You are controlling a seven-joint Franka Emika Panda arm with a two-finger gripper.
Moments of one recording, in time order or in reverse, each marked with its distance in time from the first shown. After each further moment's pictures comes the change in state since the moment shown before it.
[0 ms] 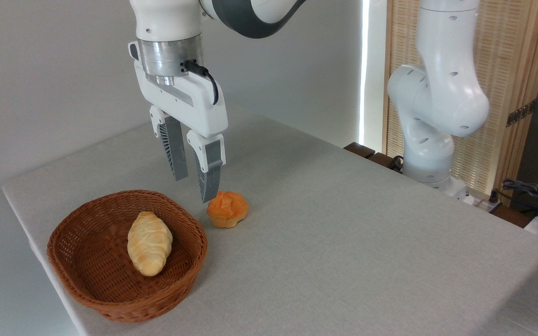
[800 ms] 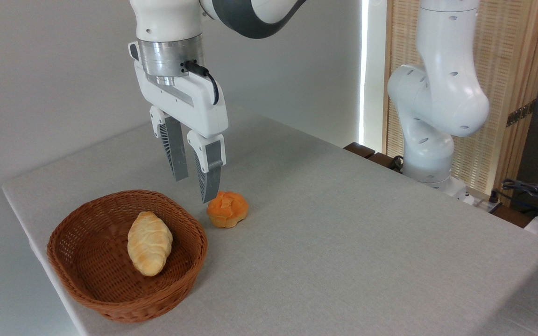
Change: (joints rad) arm 0.000 0.001 0.001 0.000 0.000 0.000 0.000
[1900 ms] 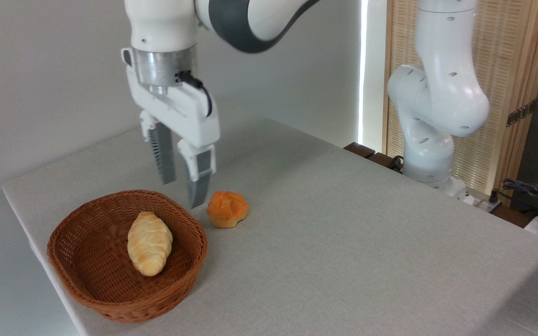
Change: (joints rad) arm 0.000 0.042 0.001 0.000 -0.076 0.100 0.000
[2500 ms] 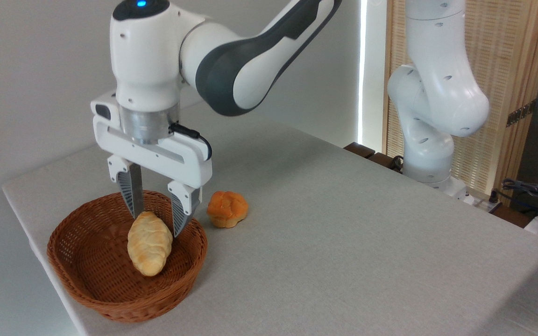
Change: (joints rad) arm -0.001 0.143 -0.002 0.000 -0.147 0.131 -0.360
